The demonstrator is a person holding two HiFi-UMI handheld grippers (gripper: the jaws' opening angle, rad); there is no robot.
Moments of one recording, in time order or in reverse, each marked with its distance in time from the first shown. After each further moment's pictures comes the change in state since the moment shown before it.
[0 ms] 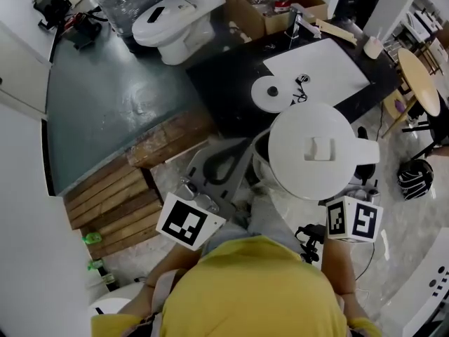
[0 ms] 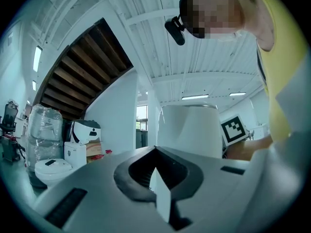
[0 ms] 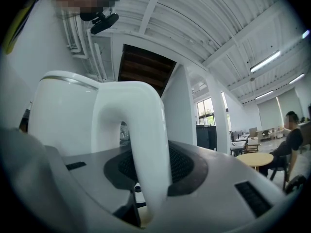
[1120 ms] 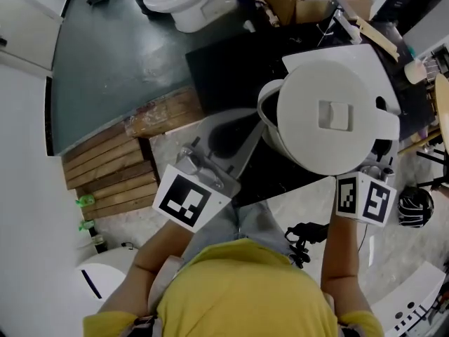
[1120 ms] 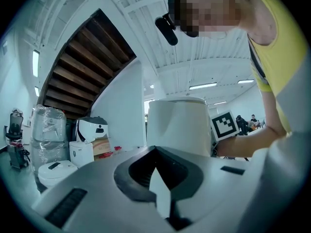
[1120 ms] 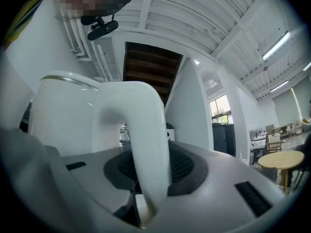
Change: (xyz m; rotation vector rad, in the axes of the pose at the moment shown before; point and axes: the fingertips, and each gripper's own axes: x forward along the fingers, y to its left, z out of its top) left arm 0.130 0.093 -0.058 0.029 0.095 0.105; right arm 0.197 -0.034 -0.052 0.011 -0.040 0.150
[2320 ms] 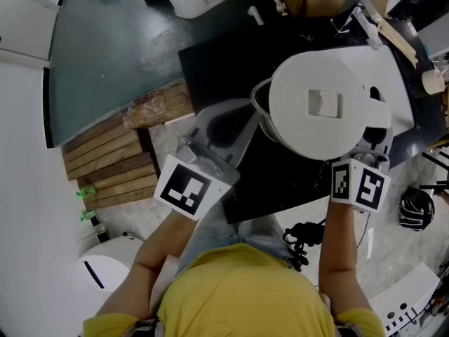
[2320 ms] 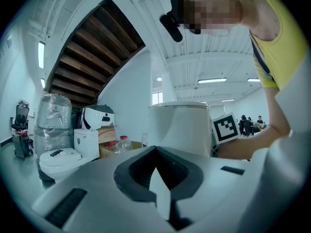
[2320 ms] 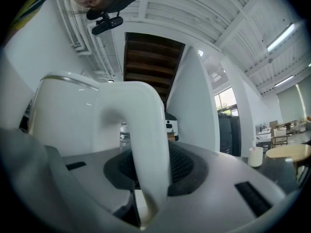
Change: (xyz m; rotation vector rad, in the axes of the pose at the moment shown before) left arm 0.052 0.060 -0.057 -0.054 0.061 0.055; right arm 0.078 -0.001 -0.080 -0.002 0.062 0.037
